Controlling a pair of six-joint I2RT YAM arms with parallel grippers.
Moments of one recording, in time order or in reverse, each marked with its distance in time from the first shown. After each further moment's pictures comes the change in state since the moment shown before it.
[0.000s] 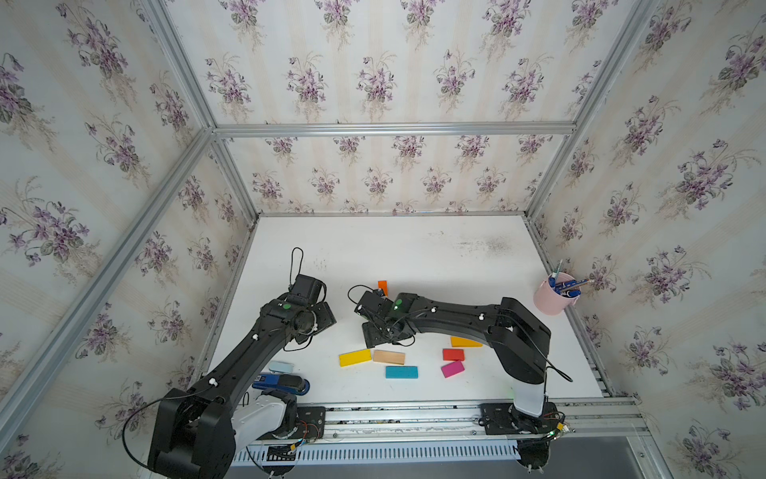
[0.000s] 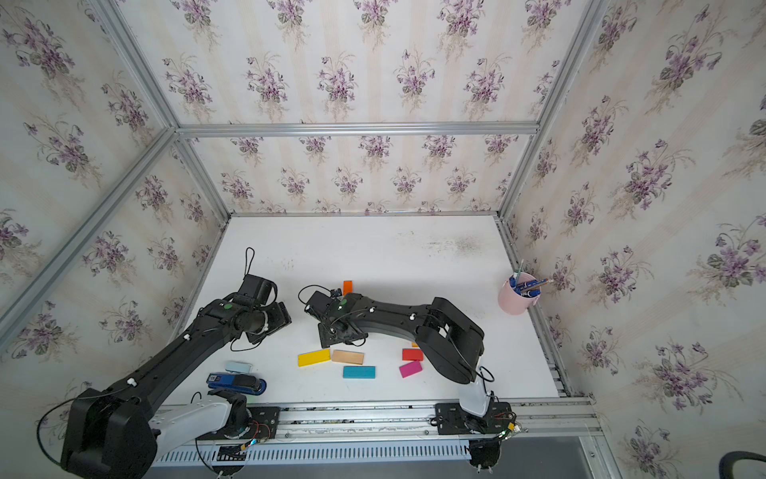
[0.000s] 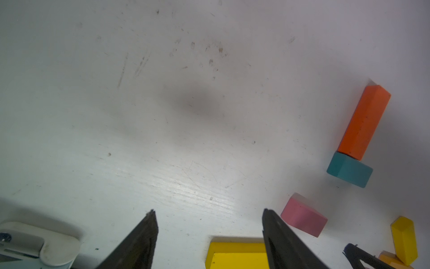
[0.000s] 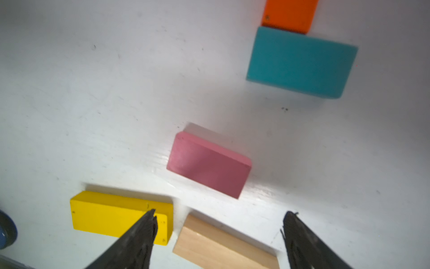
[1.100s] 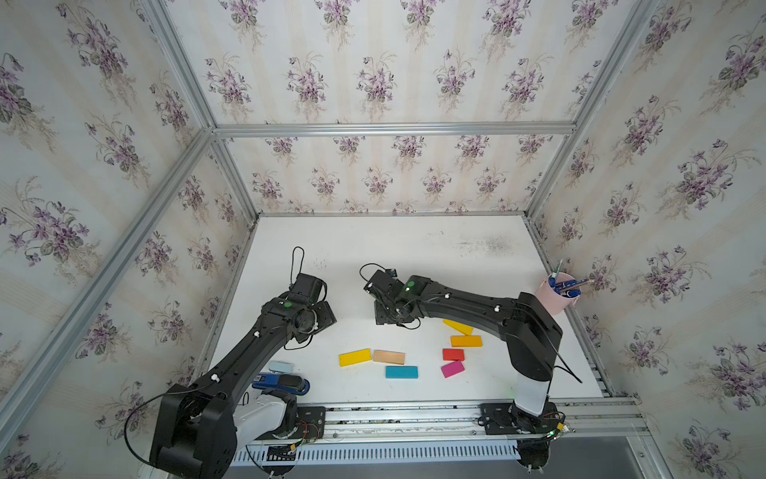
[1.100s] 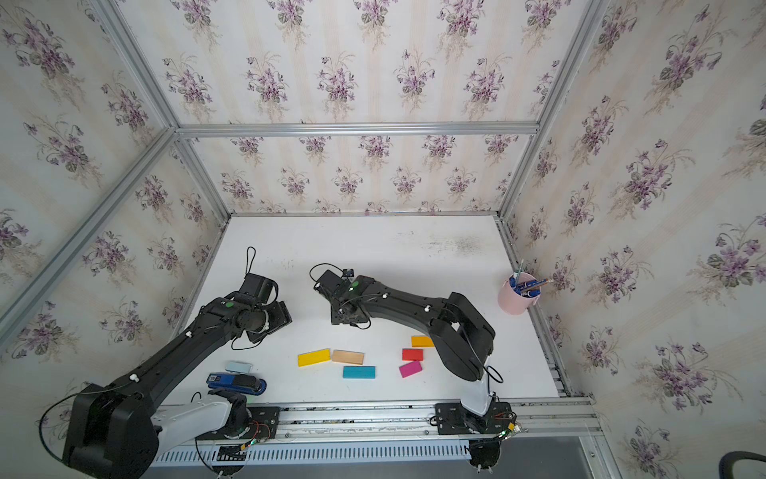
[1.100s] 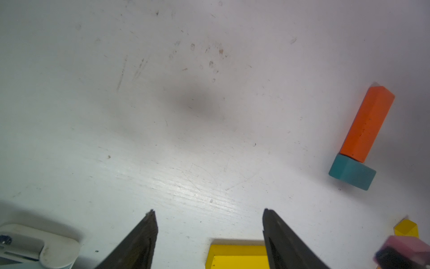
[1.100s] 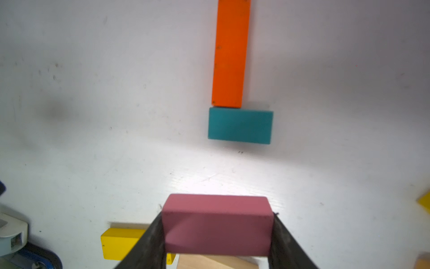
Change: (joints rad) left arm 0.001 0.026 0.002 0.004 -0.003 0.008; right arm -0.136 -0.129 -0.029 -0.012 0.050 0.018
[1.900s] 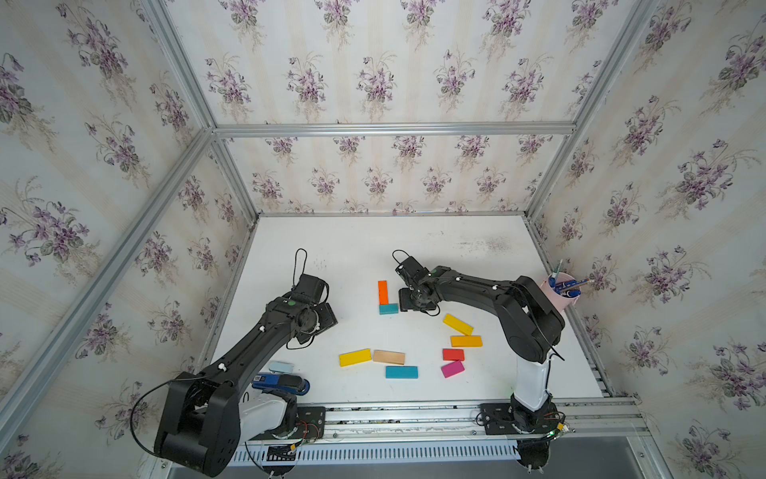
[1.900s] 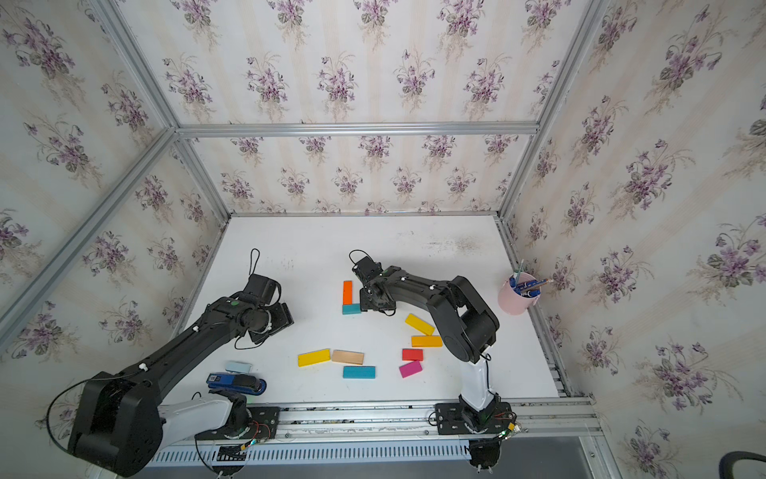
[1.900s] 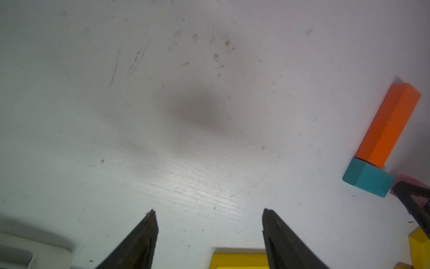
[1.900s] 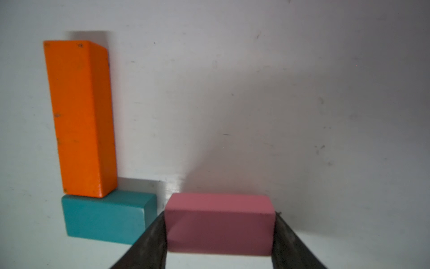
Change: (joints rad) left arm 0.000 0.051 -0.016 0.039 0.003 0.000; right arm -0.234 0.085 -0.139 0.176 -0.072 -0.202
